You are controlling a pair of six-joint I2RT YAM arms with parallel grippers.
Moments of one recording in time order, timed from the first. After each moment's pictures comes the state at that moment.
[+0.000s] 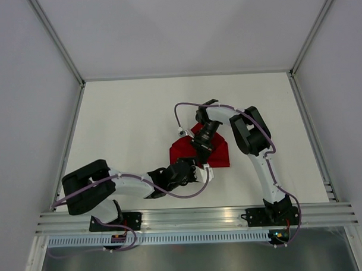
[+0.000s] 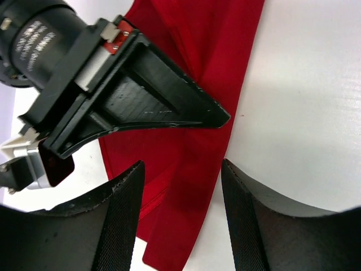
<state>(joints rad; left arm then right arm) -1.15 1.52 0.52 0.50 -0.28 0.61 0.52 2.40 1.76 -1.38 -0.82 -0.86</state>
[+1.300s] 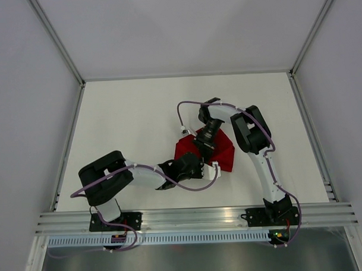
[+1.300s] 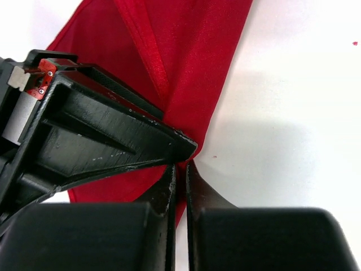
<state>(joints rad) -1.09 1.72 0.67 0.45 -0.07 0.66 0.49 2.43 1.80 -1.45 -0.81 -0.84</state>
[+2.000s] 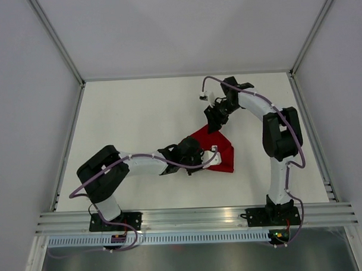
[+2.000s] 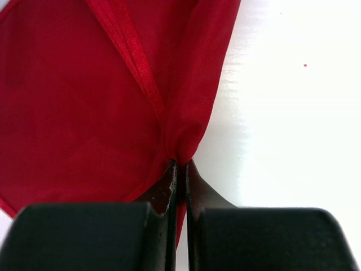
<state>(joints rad) -0.99 1.72 0.85 0.11 0.20 0.50 0.33 2.13 1.70 -0.95 -0.68 -0.59</state>
